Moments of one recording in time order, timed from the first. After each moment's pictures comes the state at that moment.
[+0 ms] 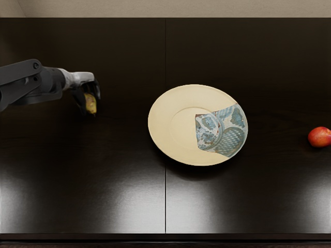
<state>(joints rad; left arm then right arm) -1.32 0.47 0.10 -0.96 0.95 -0.24 0.30 0.06 0.00 0.21 0.22 0.01 -0.02 -0.04</state>
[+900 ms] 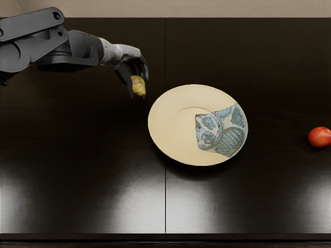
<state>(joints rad) -1.52 0.34 0.06 -0.95 0.69 -0.38 0.30 0.08 0.00 0.21 0.23 0.01 -0.02 -0.04</state>
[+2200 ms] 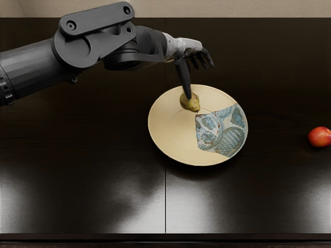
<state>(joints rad) -1.61 0.02 0.04 -0.80 0.53 -0.29 0.30 0.09 0.00 0.21 0.23 0.01 -0.01 -0.04</state>
